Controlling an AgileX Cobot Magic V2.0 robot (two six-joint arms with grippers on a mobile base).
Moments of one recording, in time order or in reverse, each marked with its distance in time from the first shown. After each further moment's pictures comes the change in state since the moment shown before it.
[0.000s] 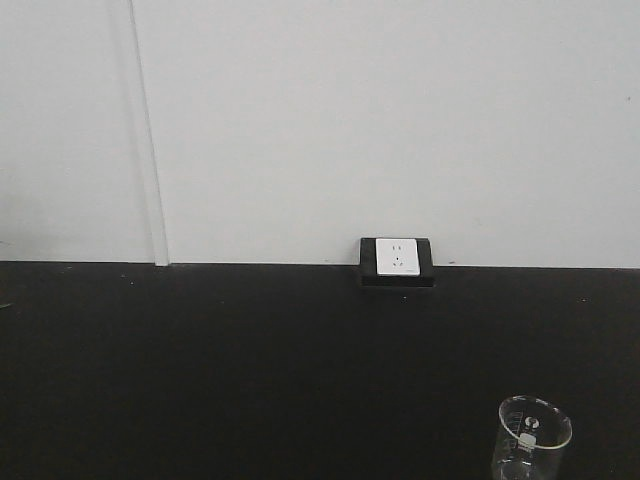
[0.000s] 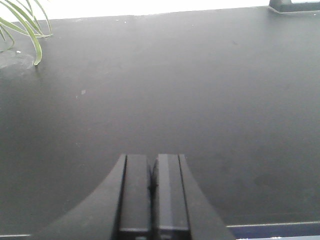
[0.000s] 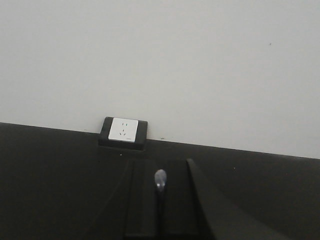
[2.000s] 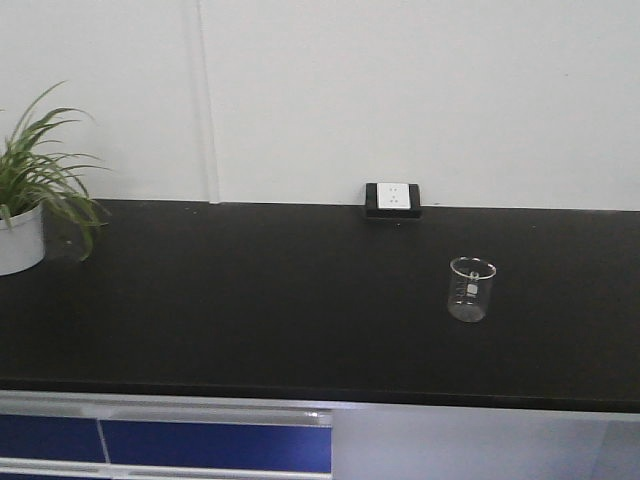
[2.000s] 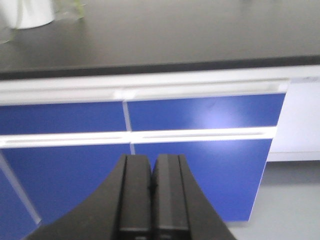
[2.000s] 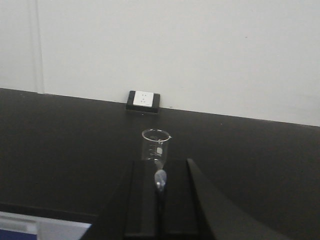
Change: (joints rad) left arm 0.000 0.000 0.000 0.000 0.000 0.000; right arm 0.000 0.000 0.000 0.000 0.004 0.001
